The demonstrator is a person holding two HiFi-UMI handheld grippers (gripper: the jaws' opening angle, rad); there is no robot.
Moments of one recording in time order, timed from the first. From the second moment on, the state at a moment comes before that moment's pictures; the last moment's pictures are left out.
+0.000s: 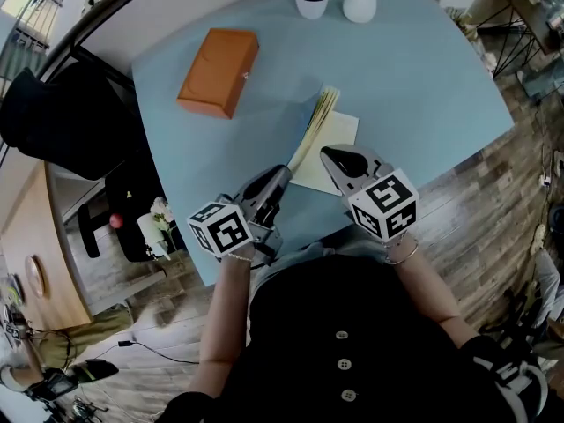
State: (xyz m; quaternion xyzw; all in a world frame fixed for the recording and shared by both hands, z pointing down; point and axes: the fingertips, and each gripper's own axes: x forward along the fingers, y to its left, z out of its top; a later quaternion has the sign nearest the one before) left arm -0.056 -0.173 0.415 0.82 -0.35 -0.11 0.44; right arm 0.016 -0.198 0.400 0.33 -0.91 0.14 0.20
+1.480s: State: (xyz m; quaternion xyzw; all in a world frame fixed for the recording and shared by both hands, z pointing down) left arm -0.066 -0.178 0.421 0.82 -0.19 -0.16 0.51; right arm -0.025 -0.213 0.391 0.30 -0.92 0.14 0.21
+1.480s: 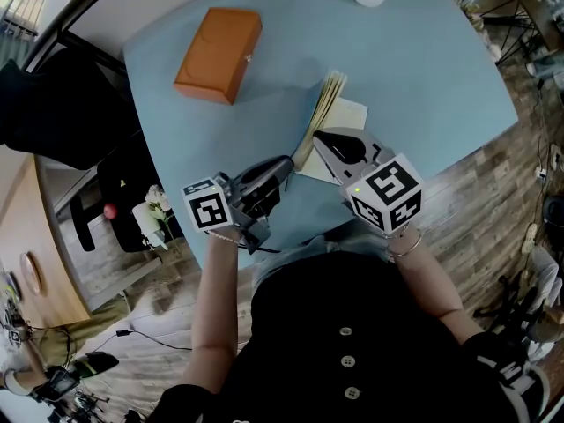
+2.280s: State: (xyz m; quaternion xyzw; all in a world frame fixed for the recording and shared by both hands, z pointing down) left arm -0.130 -0.190 0.428 0.80 -0.39 -0.16 0.42; right arm -0.048 -0.209 0.400 0.26 -0.93 0.14 0.23
